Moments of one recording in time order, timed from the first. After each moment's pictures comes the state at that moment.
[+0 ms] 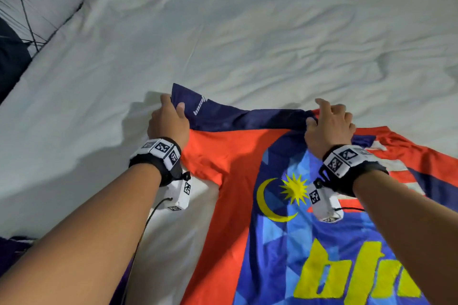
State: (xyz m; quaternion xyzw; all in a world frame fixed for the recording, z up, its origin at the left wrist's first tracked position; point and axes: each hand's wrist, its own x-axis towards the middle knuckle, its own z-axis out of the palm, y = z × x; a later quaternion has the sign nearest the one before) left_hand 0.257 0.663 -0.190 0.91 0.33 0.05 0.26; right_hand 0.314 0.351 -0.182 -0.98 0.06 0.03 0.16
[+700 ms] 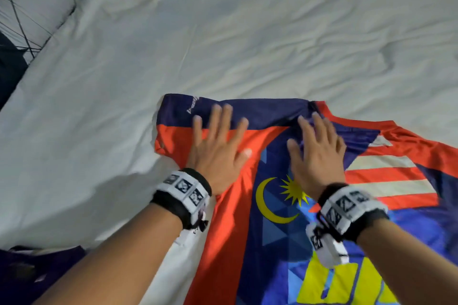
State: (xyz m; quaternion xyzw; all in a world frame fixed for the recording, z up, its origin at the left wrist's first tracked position) left_hand 0.218 0.578 -0.206 1.00 -0.05 -0.02 0.03; right_hand 0.252 0.351 -0.214 -0.98 -0.05 -0.02 0.19
